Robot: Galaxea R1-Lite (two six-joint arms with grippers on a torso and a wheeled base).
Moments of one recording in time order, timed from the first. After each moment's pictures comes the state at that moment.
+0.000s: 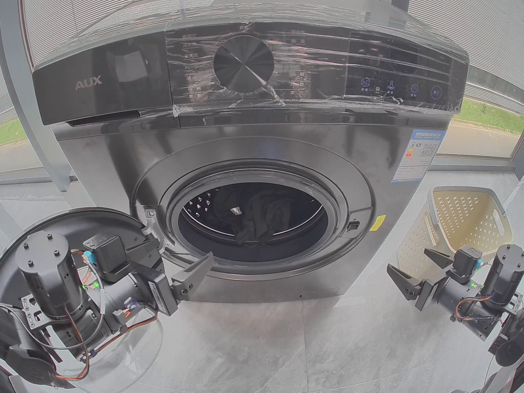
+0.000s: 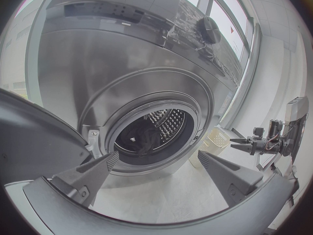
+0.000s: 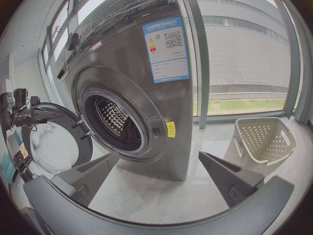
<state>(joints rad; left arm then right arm) -0.67 1.46 -0.29 -1.03 0.21 -0.21 0.49 1.63 -0.02 -1.45 -0.13 0.12</state>
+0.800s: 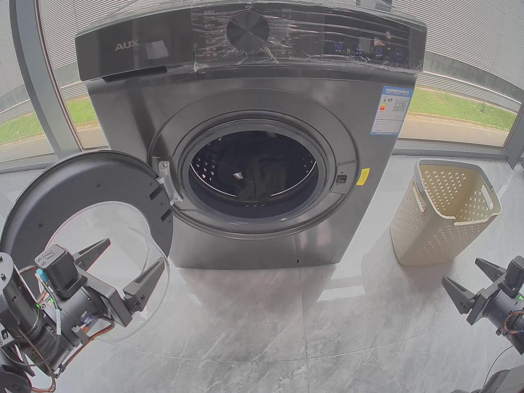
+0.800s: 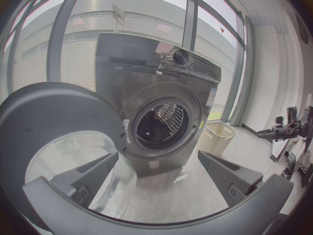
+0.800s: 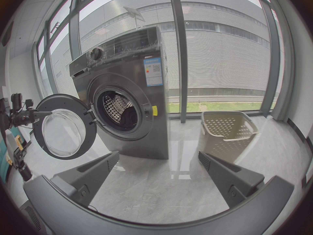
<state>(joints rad) -0.66 1.25 -0.16 -1.02 0.32 -0.07 0.38 1.04 -0.02 -0.85 -0.18 0.08</state>
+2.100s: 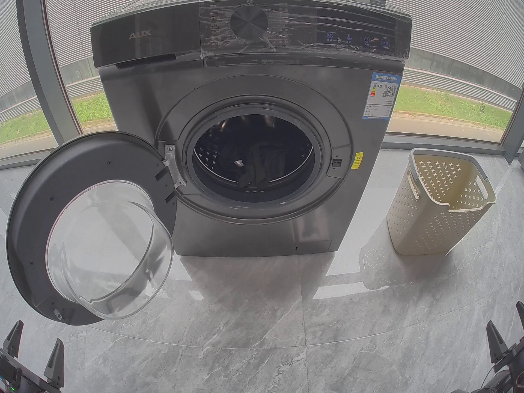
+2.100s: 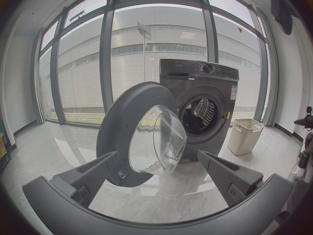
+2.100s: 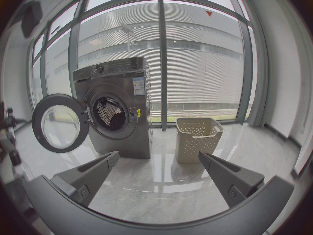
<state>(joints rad) -0.02 0.06 -0.02 -0.05 0.06 -0.01 0.11 0.11 -0.02 -0.07 -0.09 0.02</state>
